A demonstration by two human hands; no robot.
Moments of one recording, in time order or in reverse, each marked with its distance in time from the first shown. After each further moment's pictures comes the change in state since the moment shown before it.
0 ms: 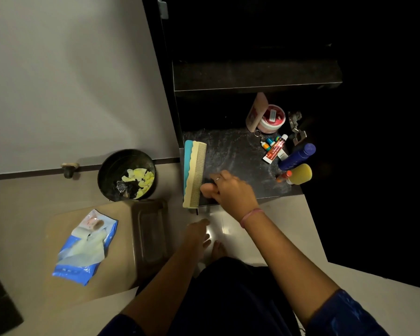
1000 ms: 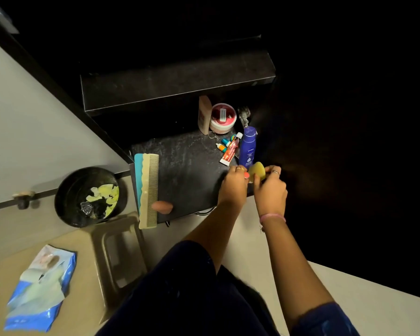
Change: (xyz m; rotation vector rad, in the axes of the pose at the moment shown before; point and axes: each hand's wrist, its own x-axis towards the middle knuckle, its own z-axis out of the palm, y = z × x) left_hand -0.007 0.051 0.215 1.145 -0.075 0.986; right_hand -0.044 0.151 -0.015 0.423 0.435 0.960
